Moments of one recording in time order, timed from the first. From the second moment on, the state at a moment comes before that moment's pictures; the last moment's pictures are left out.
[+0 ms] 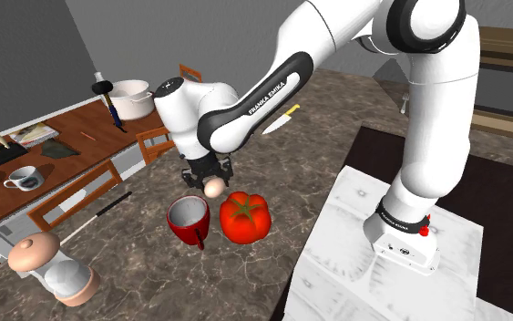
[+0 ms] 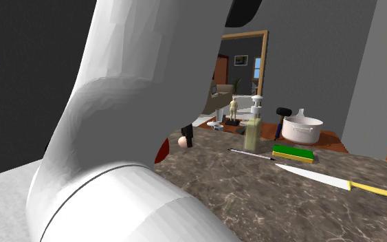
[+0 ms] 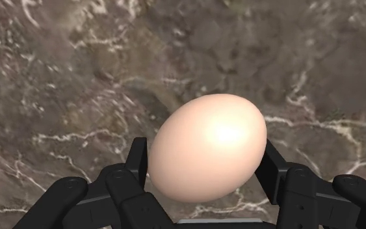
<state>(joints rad) -0.02 0.37 0.73 -1.94 -0.40 2.04 1.53</state>
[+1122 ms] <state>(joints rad) -0.05 0.28 0.76 -1.88 -0.32 1.92 1.47</state>
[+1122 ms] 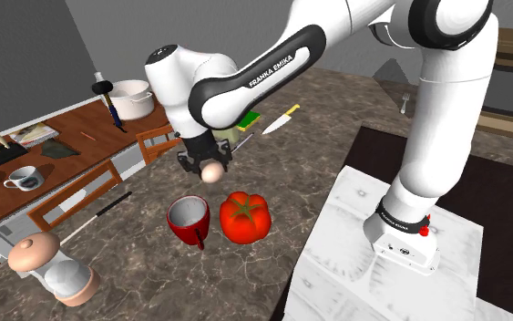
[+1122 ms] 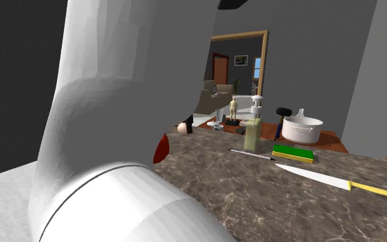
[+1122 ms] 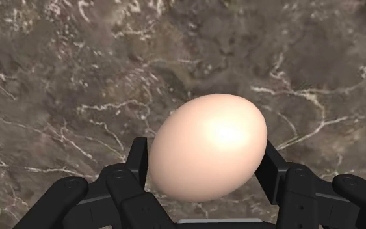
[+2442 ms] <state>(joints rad) -0.06 0.20 0.79 -1.70 -0.25 1.68 1.41</state>
